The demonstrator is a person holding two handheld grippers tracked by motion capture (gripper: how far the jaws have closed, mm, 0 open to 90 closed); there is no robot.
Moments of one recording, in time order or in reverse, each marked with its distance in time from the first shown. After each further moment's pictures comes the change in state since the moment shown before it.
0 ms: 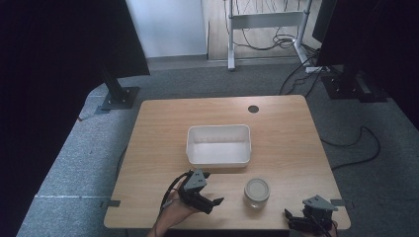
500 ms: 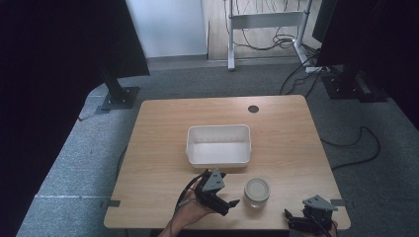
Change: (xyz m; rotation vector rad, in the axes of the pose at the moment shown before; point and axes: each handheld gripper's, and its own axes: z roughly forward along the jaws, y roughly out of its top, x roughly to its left) left arm -0.021 0.021 0.036 -0.002 -0.037 0.058; right arm 0.000 0.000 0.000 0.000 0.001 -0.002
